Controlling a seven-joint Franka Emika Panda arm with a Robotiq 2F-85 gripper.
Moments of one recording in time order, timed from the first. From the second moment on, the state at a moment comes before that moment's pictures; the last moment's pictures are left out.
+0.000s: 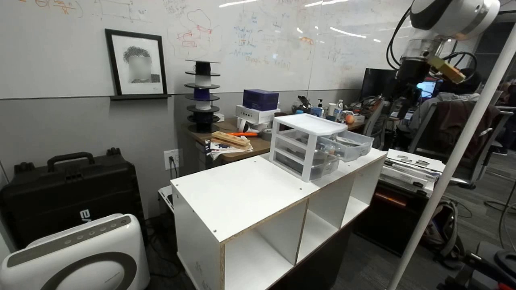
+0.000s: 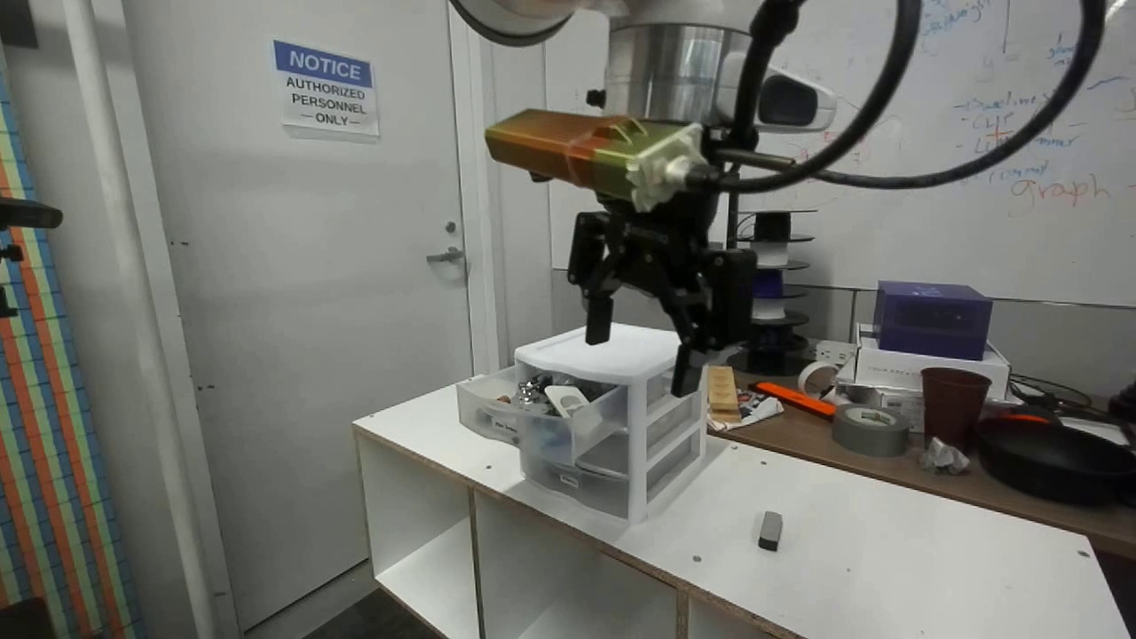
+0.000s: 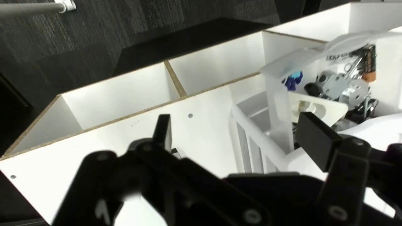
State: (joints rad) arm -0.19 0.11 -0.30 -1.99 0.22 2.06 -0.38
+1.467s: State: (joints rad) arm -0.34 0.86 -0.14 -1.27 0.15 2.16 -0.33
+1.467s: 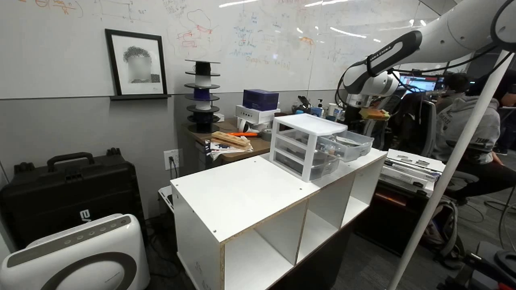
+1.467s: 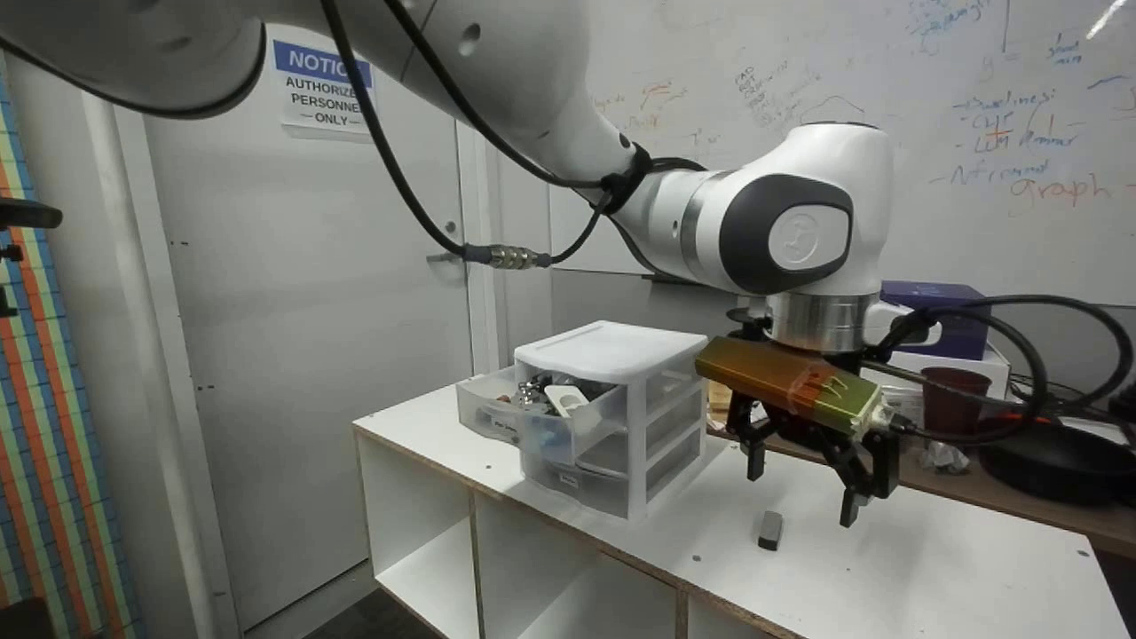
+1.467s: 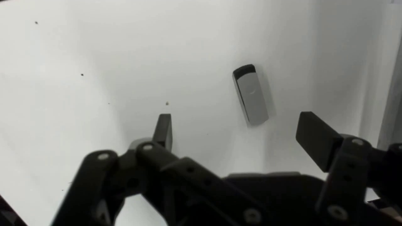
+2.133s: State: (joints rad) arm -0.33 1.00 -0.10 -1.14 0.10 2.13 -0.33
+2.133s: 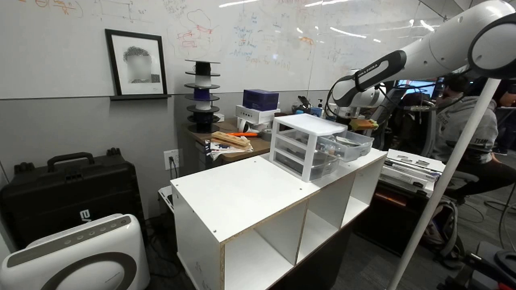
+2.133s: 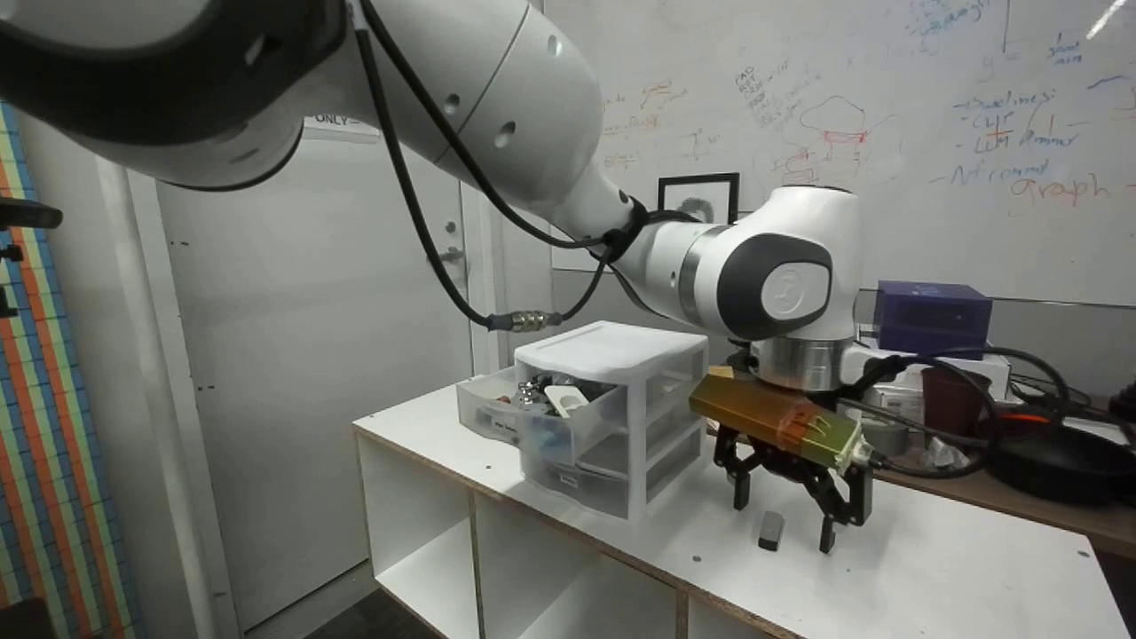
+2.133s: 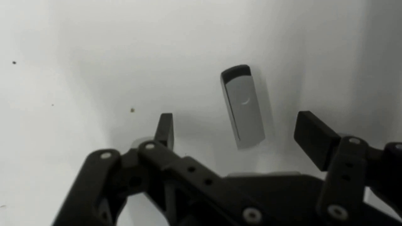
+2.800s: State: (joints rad) arm -0.33 1.00 -0.10 -1.11 0.09 2.06 -0.33
